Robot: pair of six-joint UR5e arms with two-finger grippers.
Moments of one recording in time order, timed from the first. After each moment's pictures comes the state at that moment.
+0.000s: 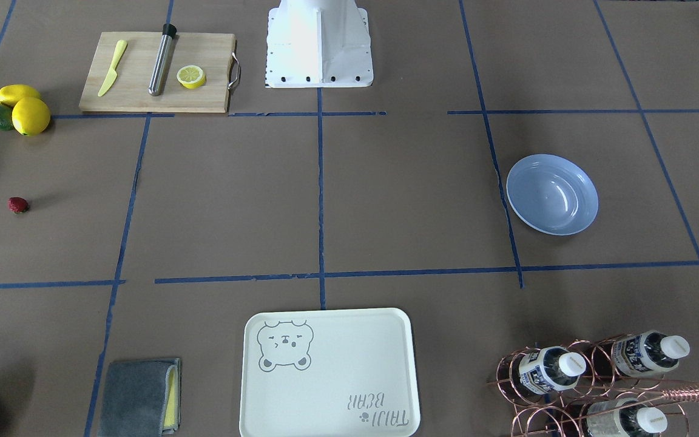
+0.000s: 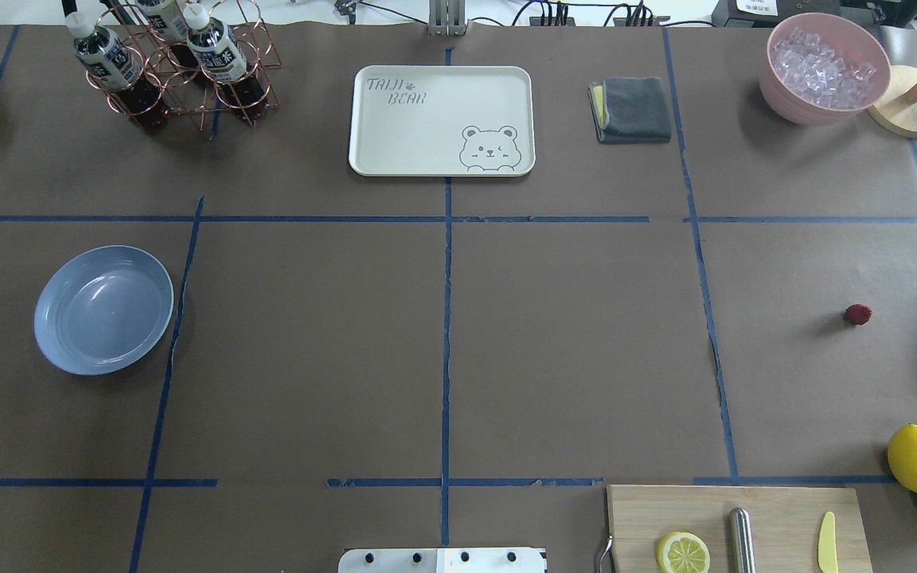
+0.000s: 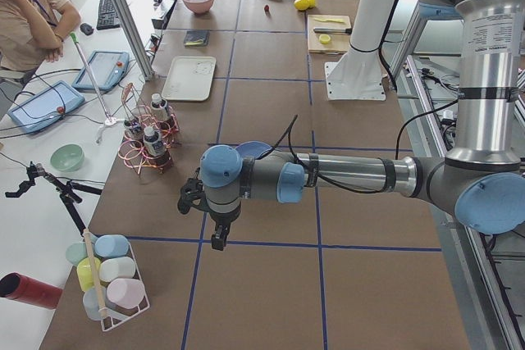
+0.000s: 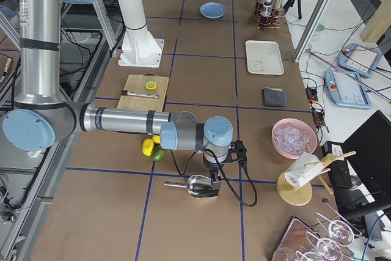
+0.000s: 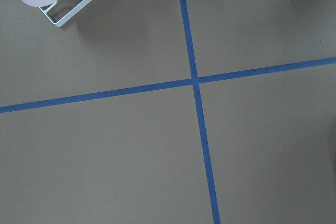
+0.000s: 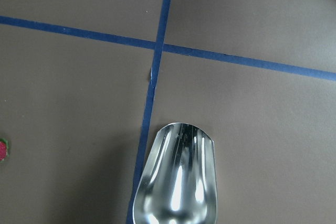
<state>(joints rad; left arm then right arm) -1.58 -1.53 -1.66 -1.62 -2.35 0.14 1.56 -1.65 1.64 -1.52 2.33 -0.14</state>
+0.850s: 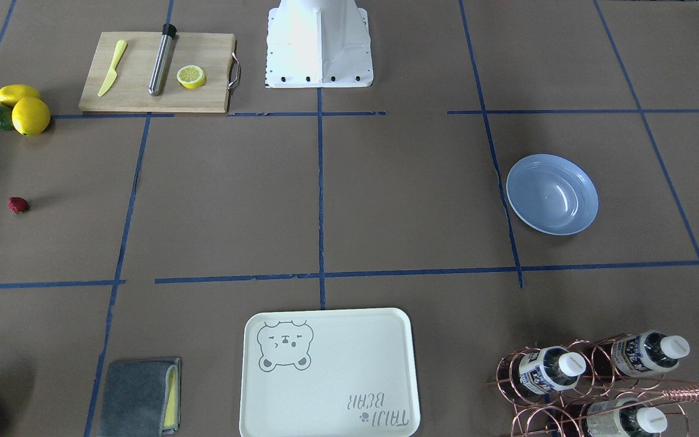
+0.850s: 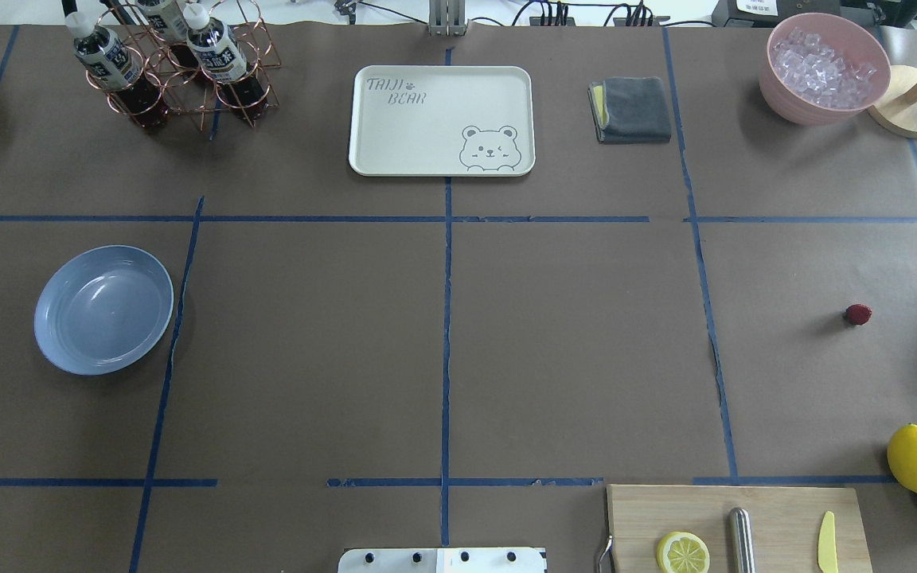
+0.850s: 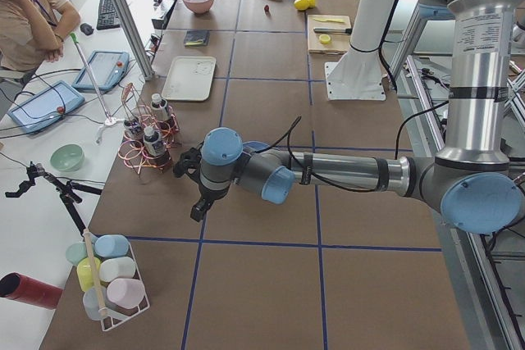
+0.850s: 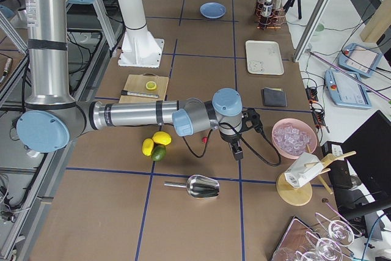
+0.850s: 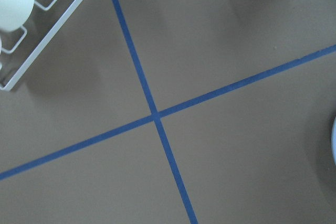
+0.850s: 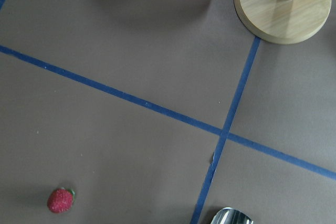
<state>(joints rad) -1.50 -1.56 -1.62 -2.12 -2.35 0.13 1.51 -1.59 1.68 -1.31 2.37 -0.02</state>
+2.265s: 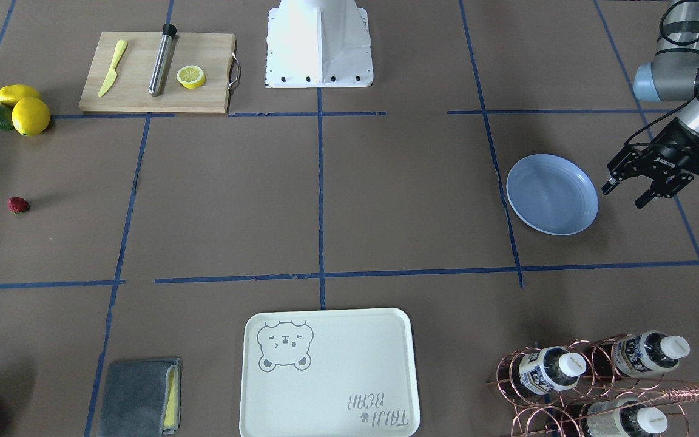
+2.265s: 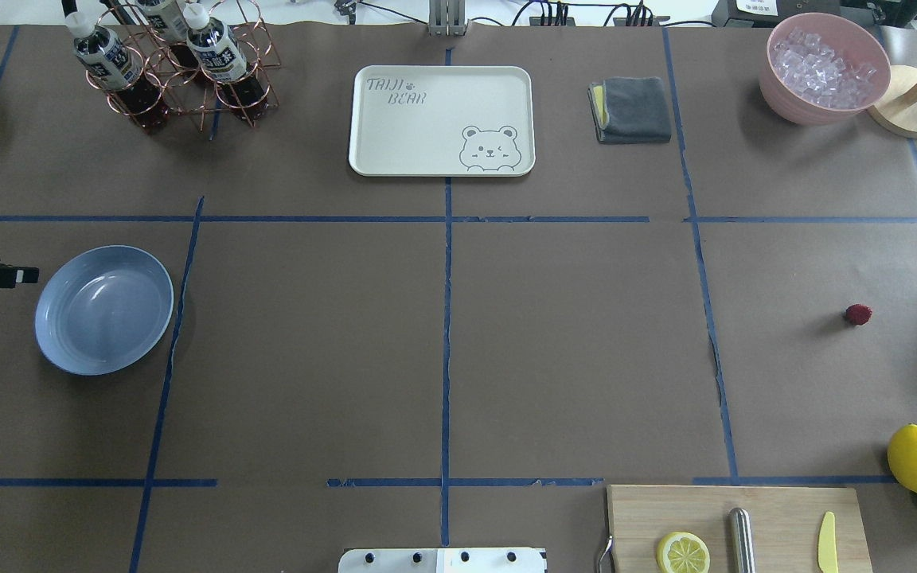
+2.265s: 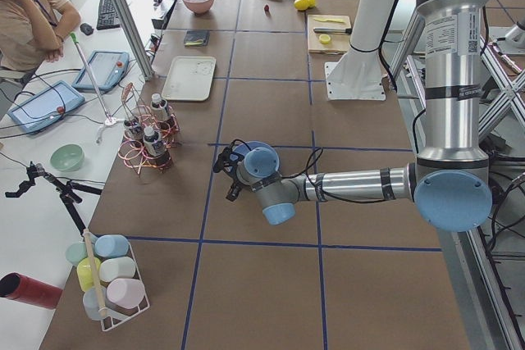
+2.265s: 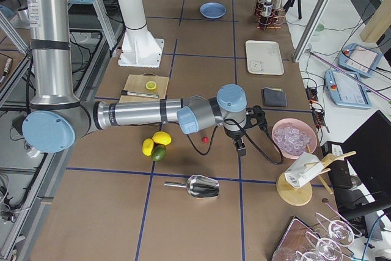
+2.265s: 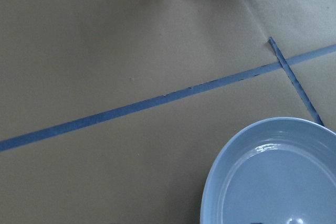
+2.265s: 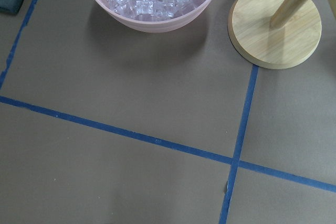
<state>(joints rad) -0.98 -1.48 -1.44 -2.86 -2.12 -0.85 1.51 -1.56 1.67 -1.31 2.37 0.07</state>
